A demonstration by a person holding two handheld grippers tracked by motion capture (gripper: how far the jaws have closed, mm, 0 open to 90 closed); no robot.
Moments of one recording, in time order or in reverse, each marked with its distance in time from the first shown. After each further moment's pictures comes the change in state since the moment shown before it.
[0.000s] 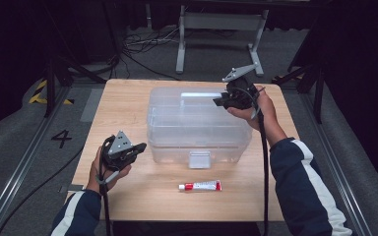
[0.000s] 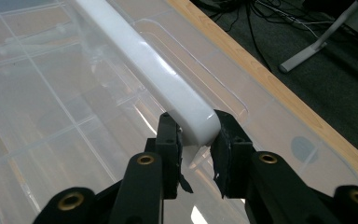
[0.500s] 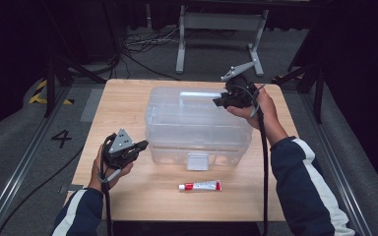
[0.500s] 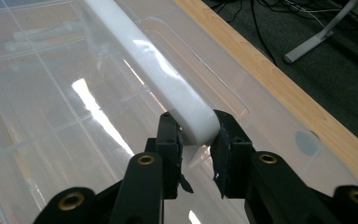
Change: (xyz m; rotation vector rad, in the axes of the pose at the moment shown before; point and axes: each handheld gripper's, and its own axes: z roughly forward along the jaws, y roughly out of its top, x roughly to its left) left arm -0.001 0.007 -0.001 -0.043 -0.001 -0.005; right arm 0.003 0.007 -0.006 0.038 0.012 0.021
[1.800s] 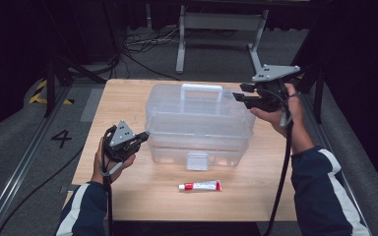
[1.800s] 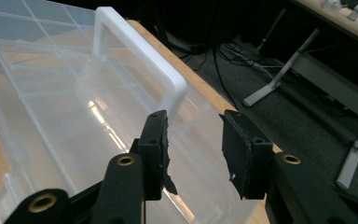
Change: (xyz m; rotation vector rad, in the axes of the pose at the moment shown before) left arm 0.003 0.022 -0.001 -0.040 0.034 0.014; right arm -0.009 -0.033 -0.063 -0.222 -0.132 -0.062
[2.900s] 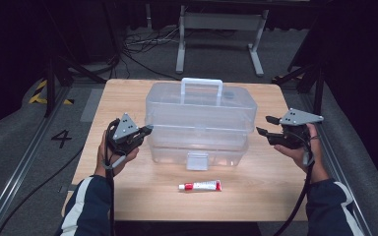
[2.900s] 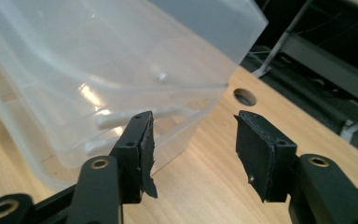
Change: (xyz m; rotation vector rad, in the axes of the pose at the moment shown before) left arm 0.004 0.017 0.007 -0.040 0.001 0.015; right arm -0.007 -0.141 -0.011 -0.013 -0.027 0.027
